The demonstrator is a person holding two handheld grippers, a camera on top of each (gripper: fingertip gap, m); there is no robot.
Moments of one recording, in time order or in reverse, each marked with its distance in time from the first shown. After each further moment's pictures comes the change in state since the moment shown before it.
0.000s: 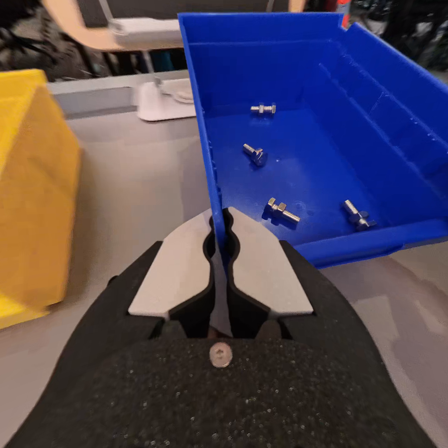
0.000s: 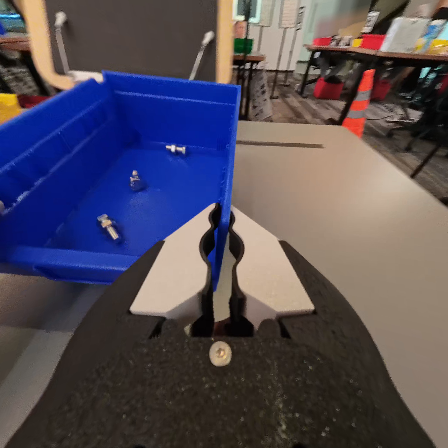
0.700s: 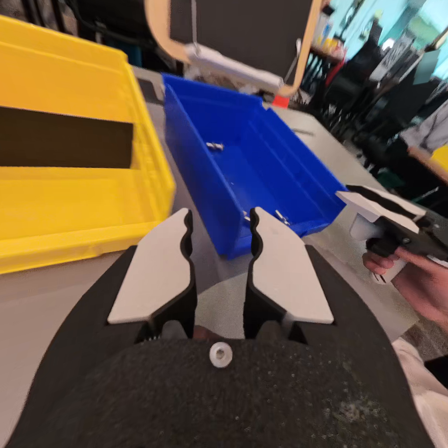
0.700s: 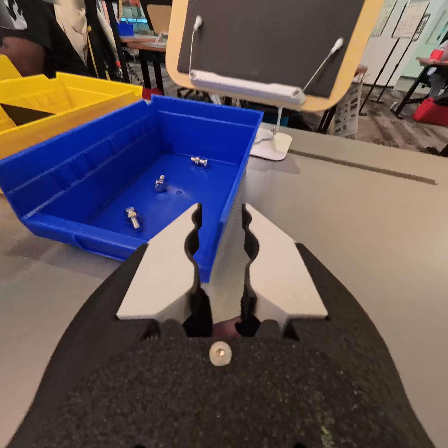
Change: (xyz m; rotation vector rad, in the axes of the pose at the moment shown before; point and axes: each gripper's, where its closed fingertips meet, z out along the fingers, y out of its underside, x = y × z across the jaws) left arm -0.109 0.004 -0.091 0.060 0.215 -0.281; right arm -0.090 -0.002 0.001 0.024 -0.329 -0.097
